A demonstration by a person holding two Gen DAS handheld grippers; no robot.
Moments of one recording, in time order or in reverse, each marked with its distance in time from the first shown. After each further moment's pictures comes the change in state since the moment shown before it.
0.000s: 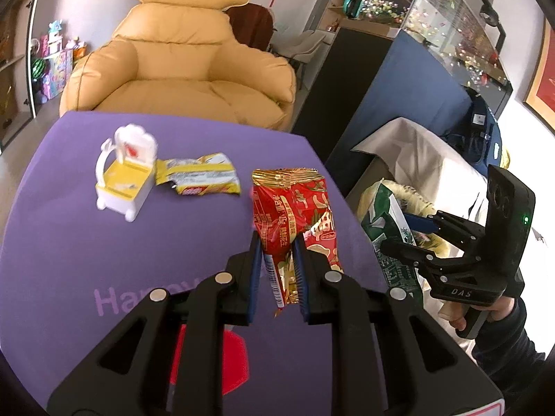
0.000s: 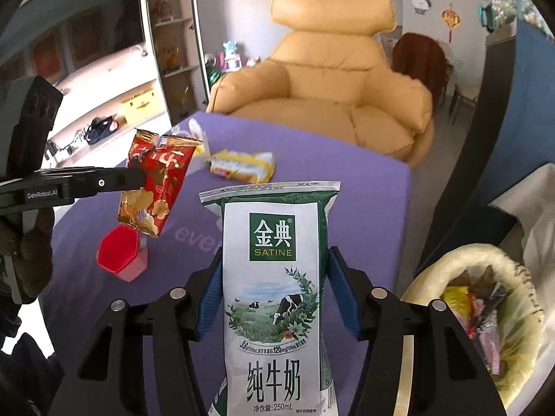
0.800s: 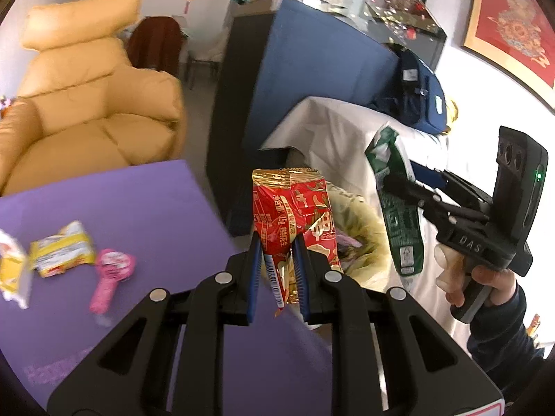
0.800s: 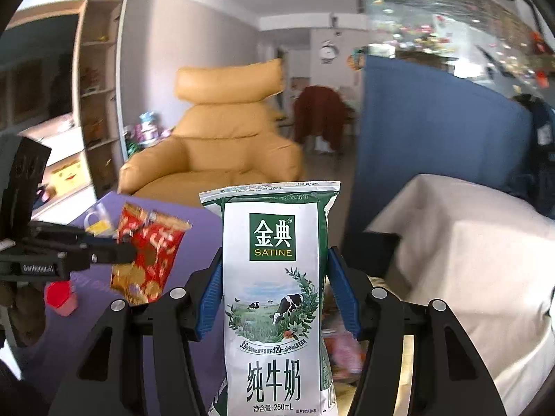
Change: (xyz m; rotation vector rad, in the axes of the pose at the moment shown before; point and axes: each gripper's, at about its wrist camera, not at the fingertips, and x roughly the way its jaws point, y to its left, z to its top) left arm 0.073 -0.160 0.032 0.250 0.026 -0.210; right arm -0.132 -0.122 -0.028 0.163 -0.281 -0.334
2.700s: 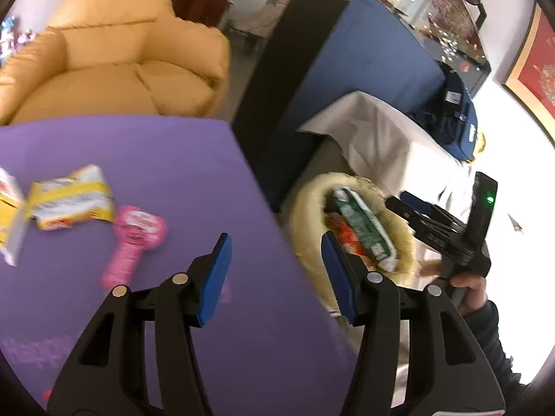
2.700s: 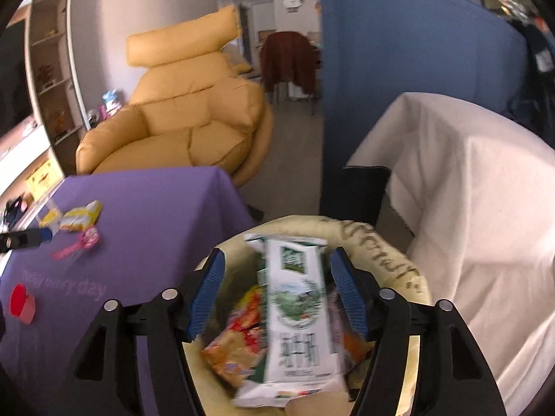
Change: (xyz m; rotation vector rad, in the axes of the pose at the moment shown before) left arm 0.004 0.085 -0.011 -0.219 0.064 0.057; right arm 0.105 -0.031 -0.038 0.113 0.235 -0.032
